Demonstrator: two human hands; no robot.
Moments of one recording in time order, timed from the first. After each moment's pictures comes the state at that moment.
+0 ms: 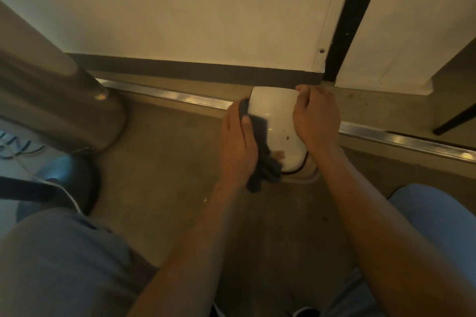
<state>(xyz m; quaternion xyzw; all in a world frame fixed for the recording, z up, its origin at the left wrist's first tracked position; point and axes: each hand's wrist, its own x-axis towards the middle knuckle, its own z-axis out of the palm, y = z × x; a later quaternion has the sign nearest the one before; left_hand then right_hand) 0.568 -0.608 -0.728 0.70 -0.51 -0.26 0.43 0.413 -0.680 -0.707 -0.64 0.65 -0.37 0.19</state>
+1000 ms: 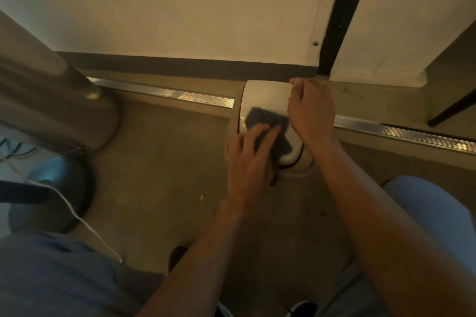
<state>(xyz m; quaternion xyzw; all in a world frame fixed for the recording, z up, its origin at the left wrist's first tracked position) 0.544 -0.564 -0.751 0.62 -0.74 0.02 0.27 0.412 -0.684 -0.711 -0.64 0.64 -0.37 0.20</state>
